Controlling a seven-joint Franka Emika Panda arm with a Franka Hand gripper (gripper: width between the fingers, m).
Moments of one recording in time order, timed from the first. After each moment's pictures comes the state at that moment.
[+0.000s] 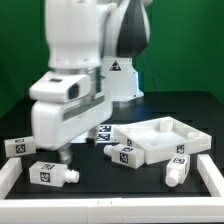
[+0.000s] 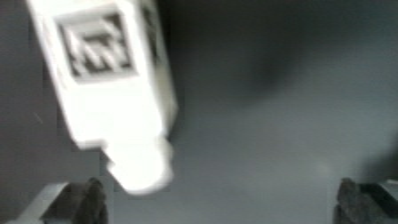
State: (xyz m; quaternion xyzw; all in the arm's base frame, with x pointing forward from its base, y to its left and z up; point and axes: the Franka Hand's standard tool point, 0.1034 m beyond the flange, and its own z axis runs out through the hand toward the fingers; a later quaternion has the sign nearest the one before) arm 0.529 -0.064 0.055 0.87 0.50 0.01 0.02
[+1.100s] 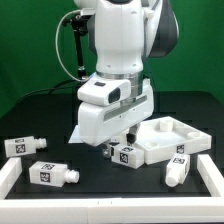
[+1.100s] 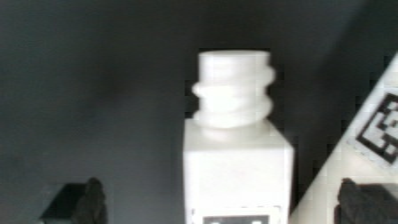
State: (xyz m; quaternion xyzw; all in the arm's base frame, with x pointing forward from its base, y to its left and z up) arm 0.477 -0.007 0.026 0.90 0.44 -0.02 0.00
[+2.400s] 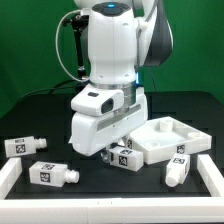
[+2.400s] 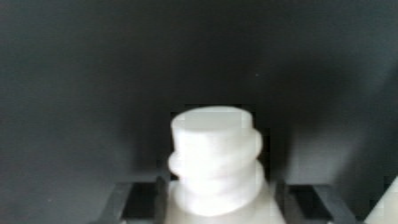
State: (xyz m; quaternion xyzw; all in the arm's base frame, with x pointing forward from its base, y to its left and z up) arm 0.477 -0.021 0.008 0.90 0.44 -0.02 0.00
